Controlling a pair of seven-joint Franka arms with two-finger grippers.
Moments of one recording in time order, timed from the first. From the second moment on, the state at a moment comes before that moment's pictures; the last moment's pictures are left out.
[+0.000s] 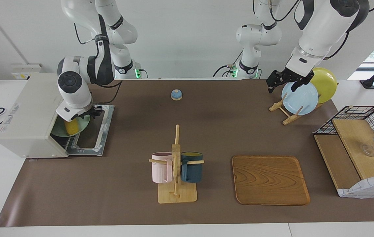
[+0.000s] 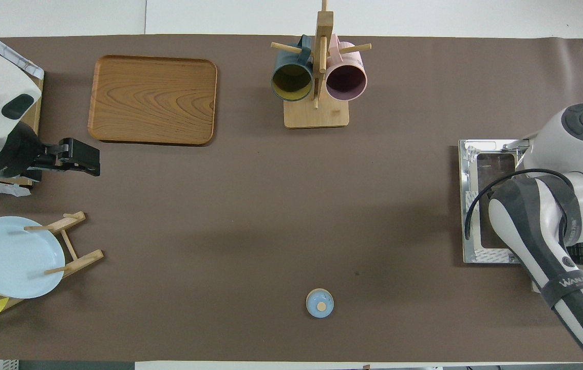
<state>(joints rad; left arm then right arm) -0.18 -0.01 -0.03 -1.62 -0.04 1.54 -0.20 -0.05 0.08 0.03 -2.07 -0.27 1.87 -0.05</state>
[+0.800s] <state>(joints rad) -0.18 -0.01 -0.03 -1.62 -0.04 1.54 -0.20 0.11 0.13 0.04 -2.08 -0.25 2.01 0.06</state>
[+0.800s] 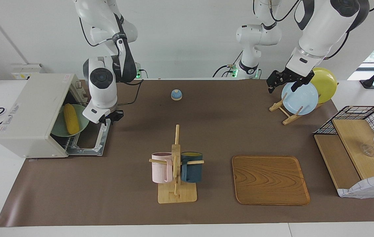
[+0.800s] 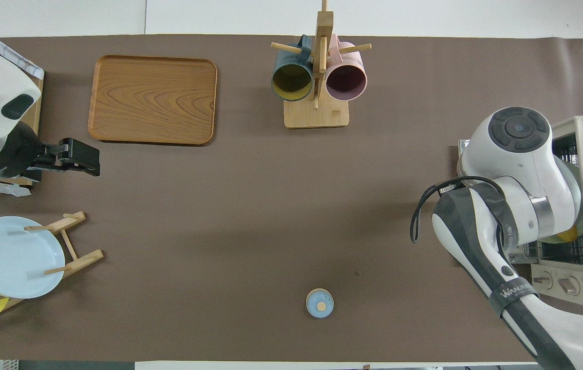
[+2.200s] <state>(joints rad) -0.18 -0.01 -0.03 -1.62 -0.04 1.54 -0.20 0.08 0.20 0.03 -2.15 -0.25 2.12 0.11</state>
